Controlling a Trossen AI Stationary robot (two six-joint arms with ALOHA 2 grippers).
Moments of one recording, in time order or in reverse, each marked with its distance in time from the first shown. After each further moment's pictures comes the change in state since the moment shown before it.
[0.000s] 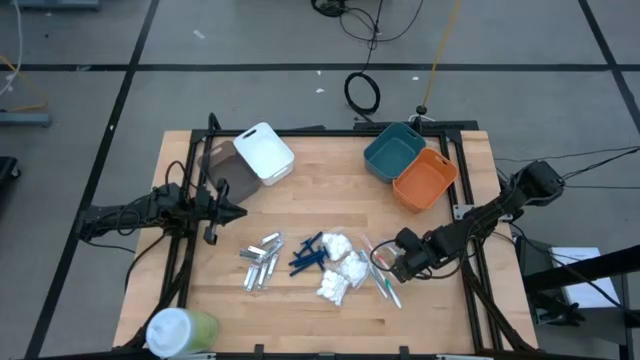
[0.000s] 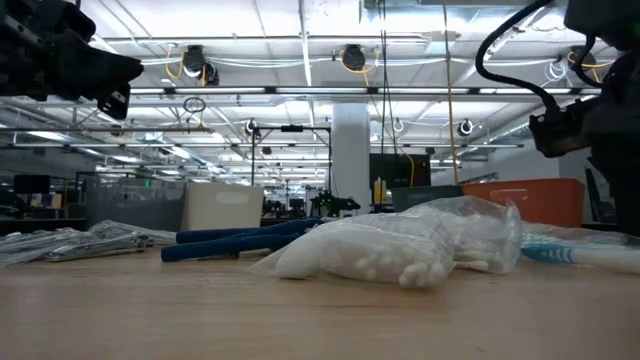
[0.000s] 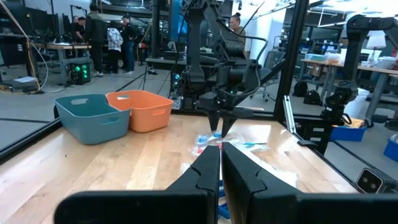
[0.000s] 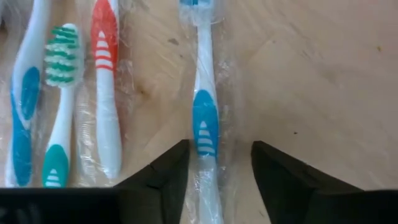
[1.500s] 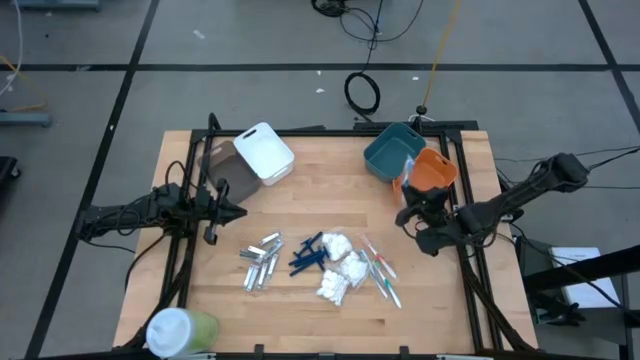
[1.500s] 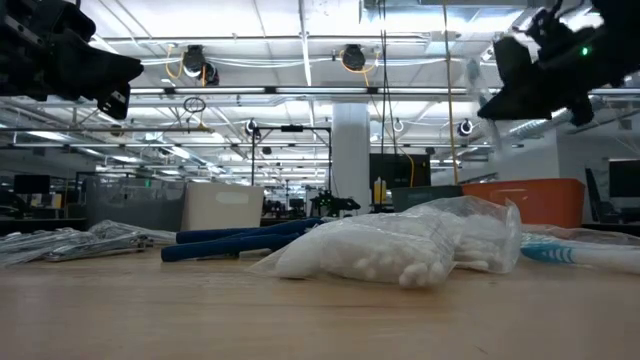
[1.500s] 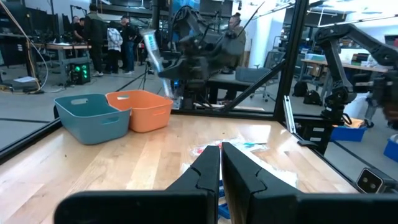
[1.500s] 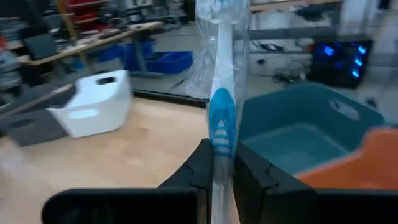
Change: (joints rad) left arm 0.000 0.000 0.000 0.000 0.000 0.000; right arm -0.109 -0.448 -0.166 0.225 1.232 -0.279
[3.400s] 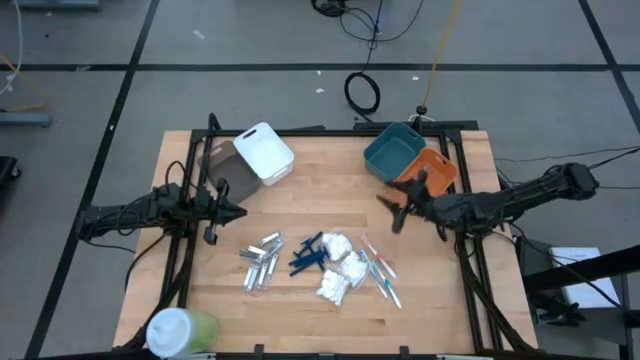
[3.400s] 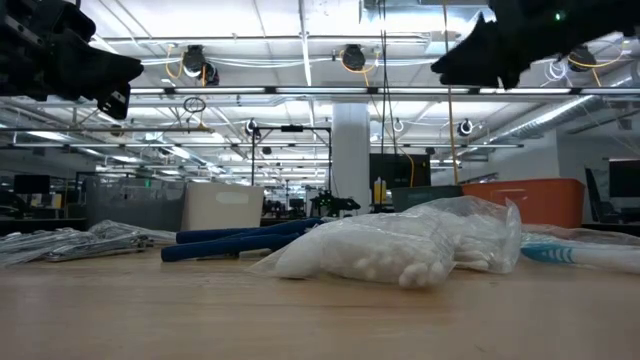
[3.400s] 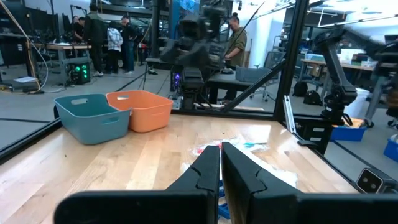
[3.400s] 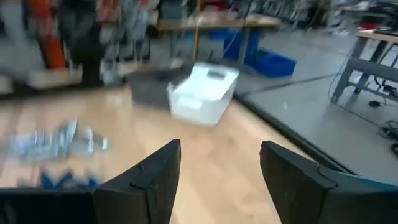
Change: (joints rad) left arm 0.000 0.000 0.000 0.000 0.000 0.000; right arm -0.164 -0.073 0.053 0.533 -0.588 -0.960
